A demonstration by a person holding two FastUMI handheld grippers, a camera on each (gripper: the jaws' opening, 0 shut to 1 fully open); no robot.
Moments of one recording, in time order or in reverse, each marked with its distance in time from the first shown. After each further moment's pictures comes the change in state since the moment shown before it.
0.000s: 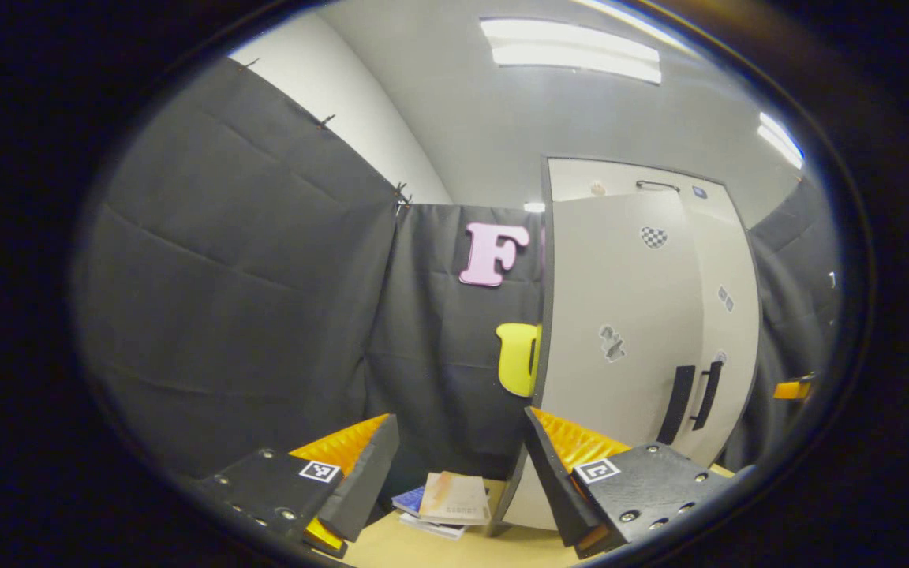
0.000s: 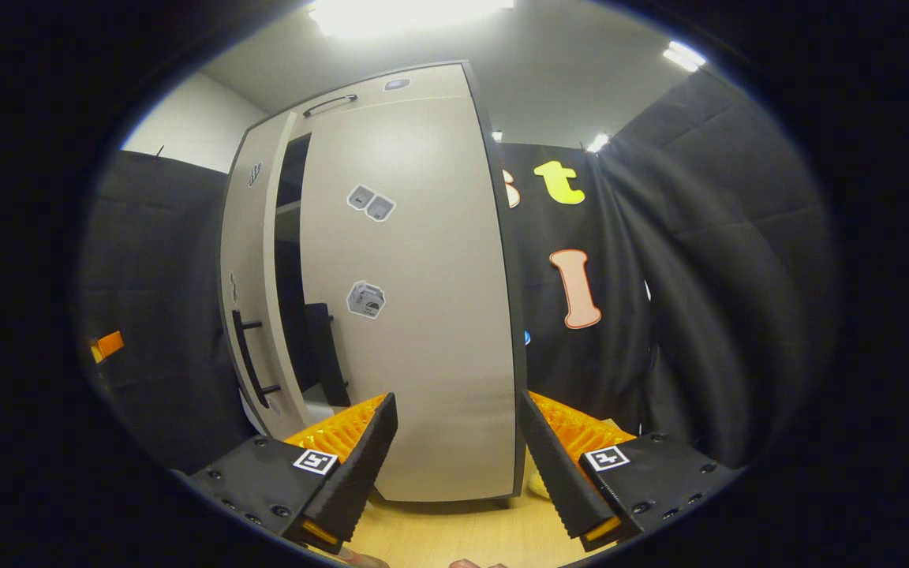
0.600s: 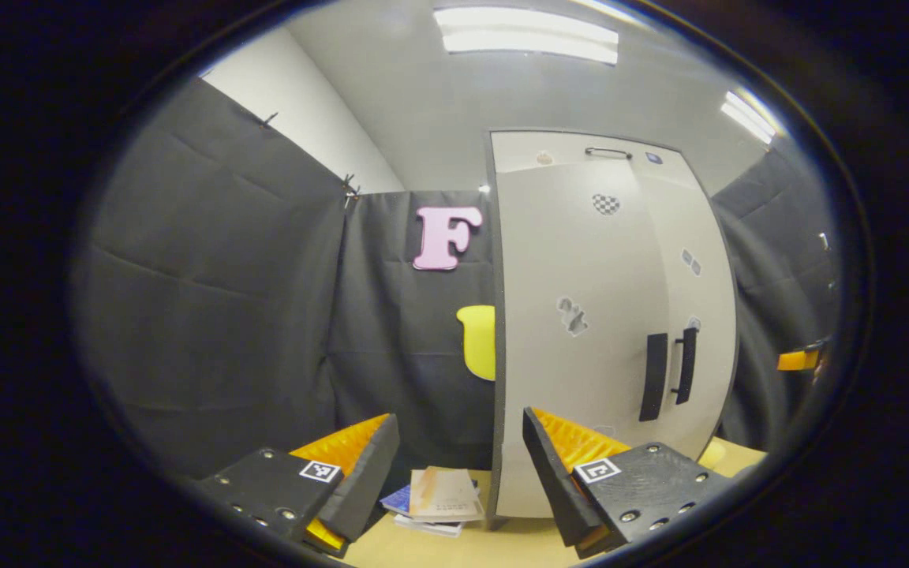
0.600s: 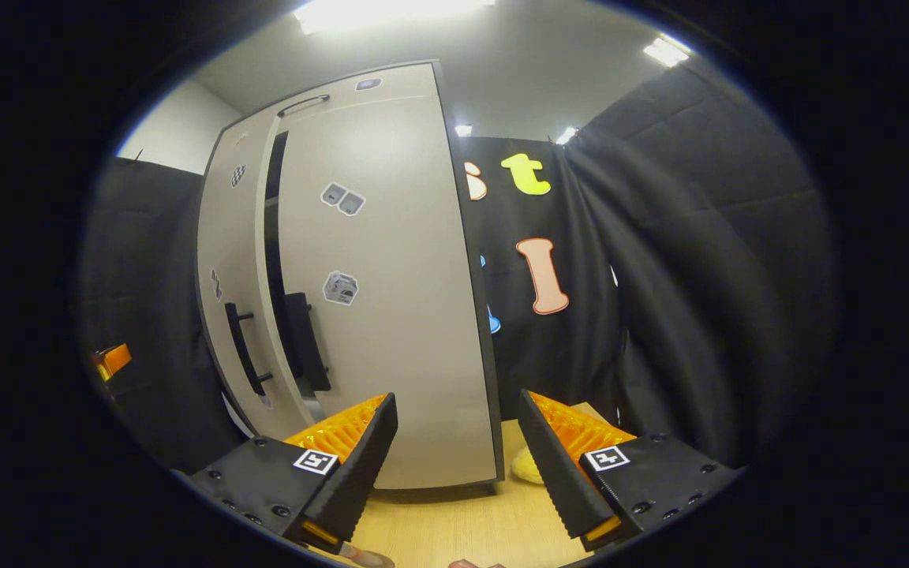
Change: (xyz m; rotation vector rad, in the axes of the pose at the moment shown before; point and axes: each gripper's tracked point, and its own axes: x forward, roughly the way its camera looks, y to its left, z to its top) left arm 0.020 -0.049 -0.022 0.099 0.052 -0.168; right arm -0.026 -0.017 -0.011 0.043 0.033 -0.126
